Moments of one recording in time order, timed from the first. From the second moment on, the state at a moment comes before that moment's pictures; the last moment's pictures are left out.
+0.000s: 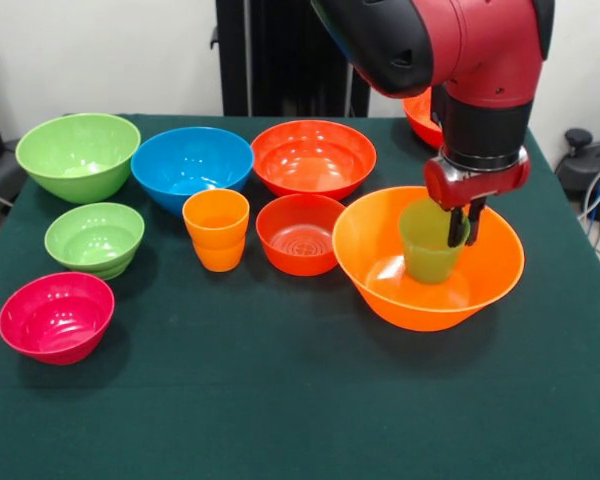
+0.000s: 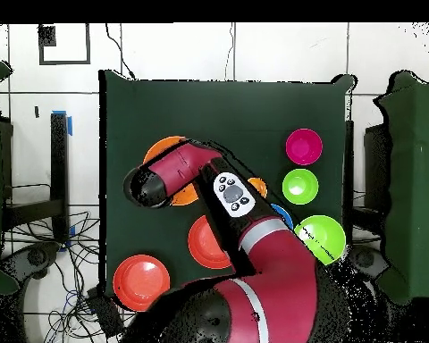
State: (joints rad) arm -0.35 -0.48 0.59 1.57 -0.77 0.67 1.99
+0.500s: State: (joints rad) arm -0.35 -0.46 0.60 1.51 -0.77 0.72 1.99
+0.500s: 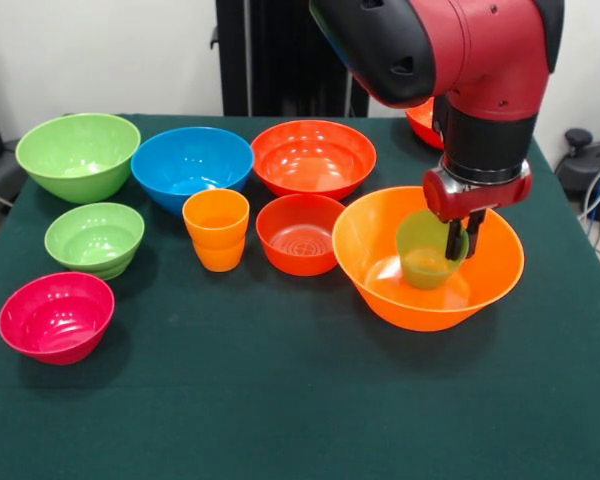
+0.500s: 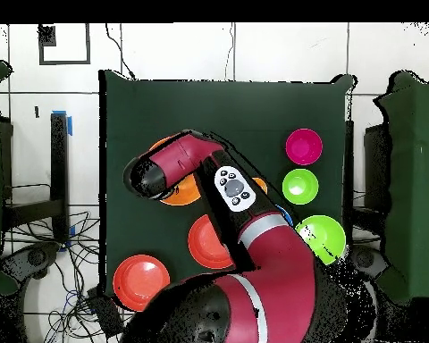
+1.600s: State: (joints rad) arm -0.36 -0.46 0.60 1.53 -0.77 0.73 1.99
